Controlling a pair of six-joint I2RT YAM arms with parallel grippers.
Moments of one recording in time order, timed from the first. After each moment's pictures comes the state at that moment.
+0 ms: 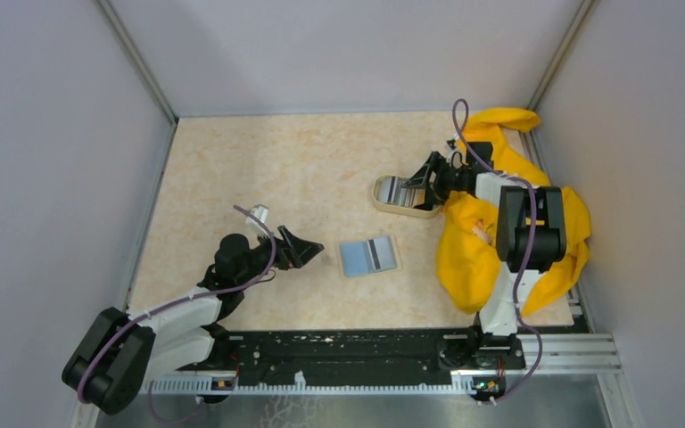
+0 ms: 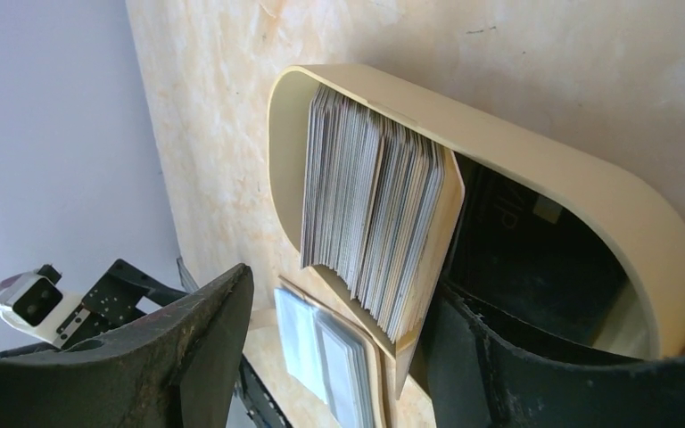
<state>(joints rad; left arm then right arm) -0.51 1.05 0.16 0.70 0.31 -0.79 -0.01 1.89 1.13 -0.09 -0.83 0.55</state>
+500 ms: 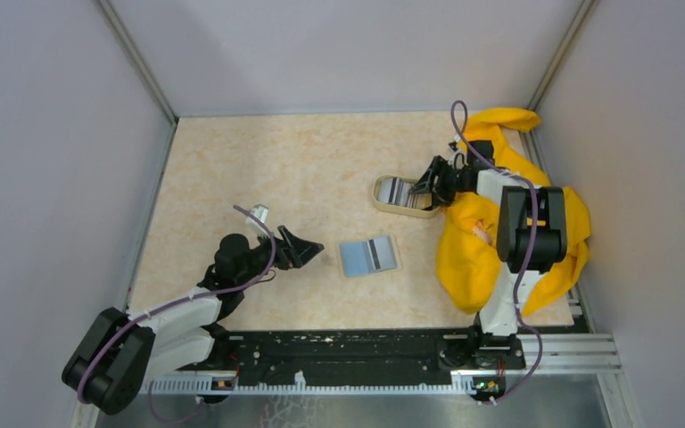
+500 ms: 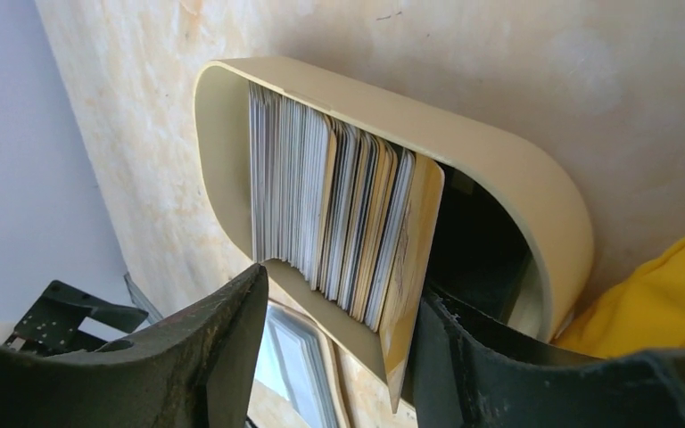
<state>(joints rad) -0.51 1.05 0.16 0.70 0.31 -0.80 -0.02 1.88 1.15 -0.24 -0.72 0.44</state>
